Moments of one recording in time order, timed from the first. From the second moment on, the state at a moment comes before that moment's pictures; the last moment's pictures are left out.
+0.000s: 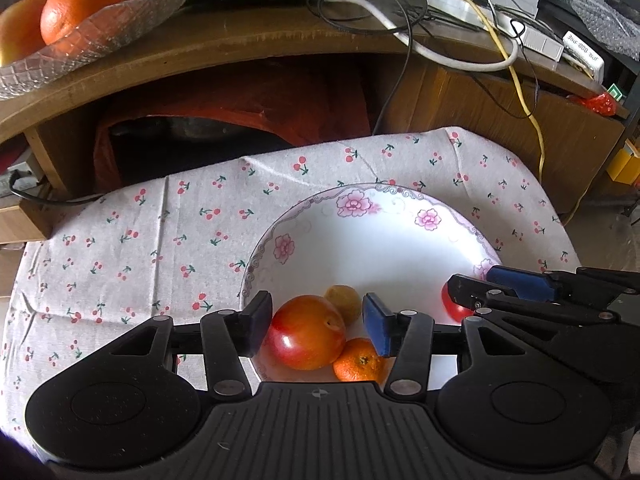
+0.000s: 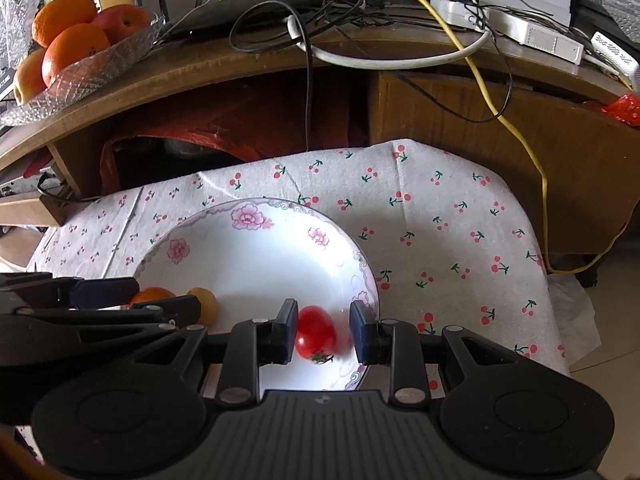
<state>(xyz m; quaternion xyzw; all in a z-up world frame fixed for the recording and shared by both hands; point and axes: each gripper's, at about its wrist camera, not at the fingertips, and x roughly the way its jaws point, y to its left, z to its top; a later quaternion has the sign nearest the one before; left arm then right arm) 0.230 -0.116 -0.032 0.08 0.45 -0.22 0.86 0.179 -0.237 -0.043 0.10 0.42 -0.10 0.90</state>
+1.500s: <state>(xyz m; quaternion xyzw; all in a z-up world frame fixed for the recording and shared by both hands) 0.171 -0.033 -0.004 0.08 0.43 -0.23 0.87 0.104 -0.202 -0.026 0.09 0.44 -0.06 0.89</state>
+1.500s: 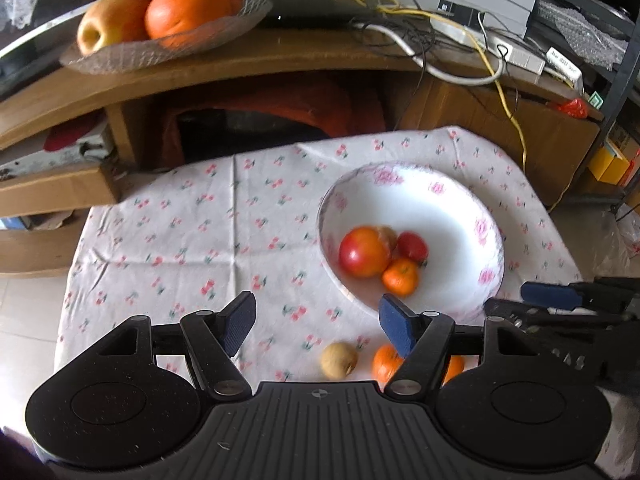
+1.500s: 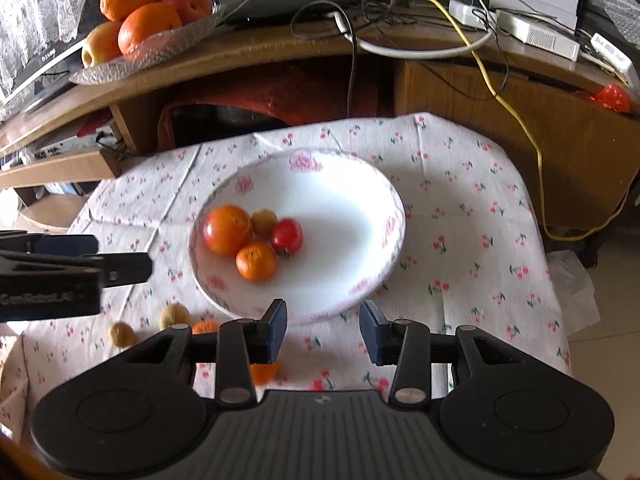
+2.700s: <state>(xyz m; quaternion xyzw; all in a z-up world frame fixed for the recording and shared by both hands) 0.120 -0.002 -0.059 0.11 0.51 -0.21 0.82 0.074 -0.199 -0.036 0.10 0.46 -0.05 0.88</state>
